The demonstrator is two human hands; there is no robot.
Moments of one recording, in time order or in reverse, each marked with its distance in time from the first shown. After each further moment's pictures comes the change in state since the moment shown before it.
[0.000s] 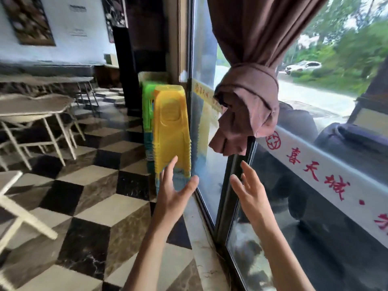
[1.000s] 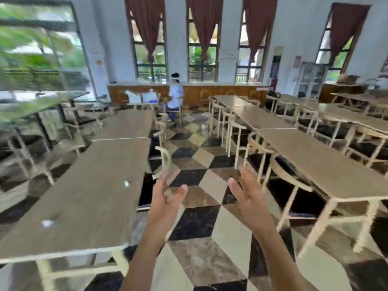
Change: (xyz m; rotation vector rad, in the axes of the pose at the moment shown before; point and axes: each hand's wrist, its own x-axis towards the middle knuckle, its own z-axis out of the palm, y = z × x) left_hand -0.760 0.223 -0.373 0.398 1.696 -0.107; right_hand -0.648 -0.289 0.294 0.473 -1.576 -0.460
